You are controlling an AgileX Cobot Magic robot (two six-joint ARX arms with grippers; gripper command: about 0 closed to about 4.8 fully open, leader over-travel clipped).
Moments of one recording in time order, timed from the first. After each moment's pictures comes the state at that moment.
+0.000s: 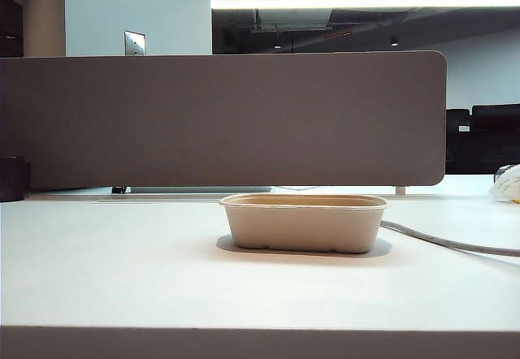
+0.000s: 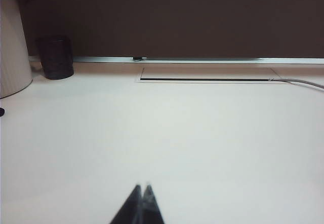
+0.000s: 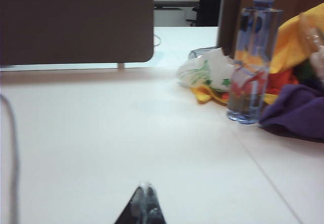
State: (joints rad) left arm 0.04 0.00 0.01 0.00 0.03 -0.01; right arm 0.05 0.00 0.01 0.02 0.22 0.03
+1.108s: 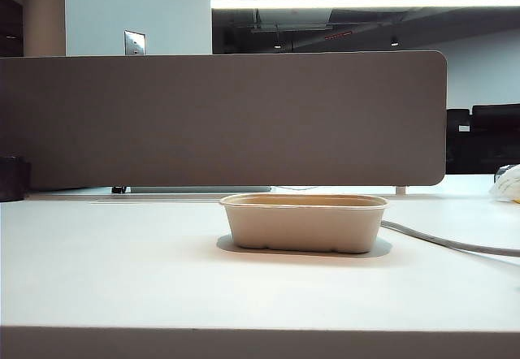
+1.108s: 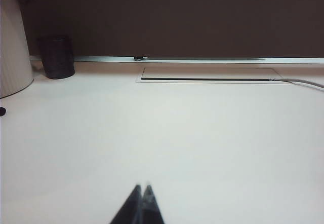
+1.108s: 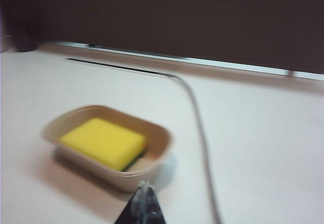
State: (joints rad) left arm 0.04 0.00 0.01 0.00 0.03 -0.01; right arm 0.71 0.00 0.00 0.02 0.34 0.03
